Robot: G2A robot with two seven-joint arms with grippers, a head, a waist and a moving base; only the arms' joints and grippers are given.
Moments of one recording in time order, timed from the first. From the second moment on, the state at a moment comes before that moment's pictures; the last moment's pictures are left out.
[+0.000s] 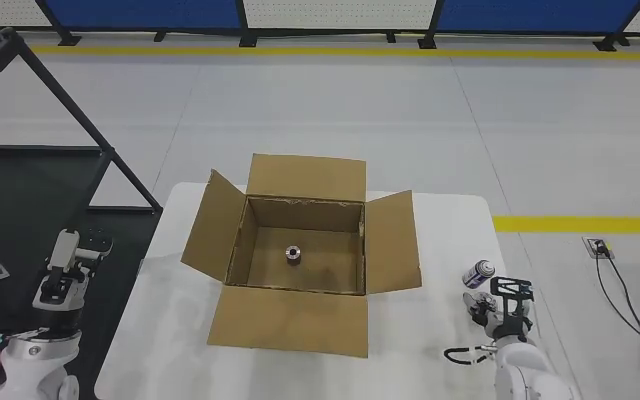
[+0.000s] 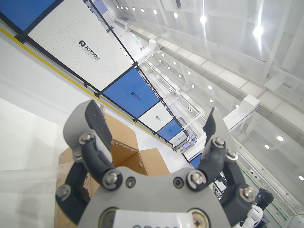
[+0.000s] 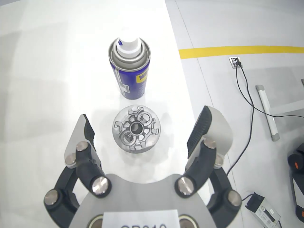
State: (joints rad) left arm 1.46 -1.15 -1.96 -1.92 -0.13 -0.43 -0.26; right arm -1.39 -1.52 1.78 -1.73 -1.54 0.00 0.51
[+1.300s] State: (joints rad) left arm 1.46 -1.15 -1.96 -1.92 -0.13 -0.43 -0.26; right arm -1.45 -1.50 1.55 -2.19 -1.52 0.11 0.38
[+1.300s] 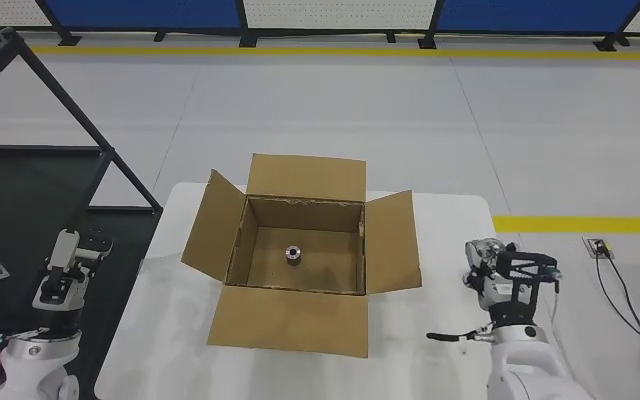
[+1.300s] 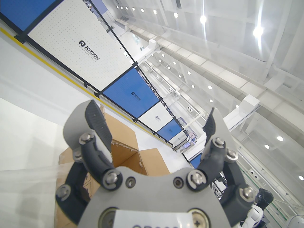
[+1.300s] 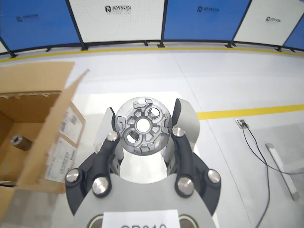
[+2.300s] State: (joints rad) left arm 1.46 -1.15 -1.96 -1.92 -0.13 -0.43 -0.26; right arm -0.77 -1.61 0.90 -1.54 -1.59 0.13 0.72
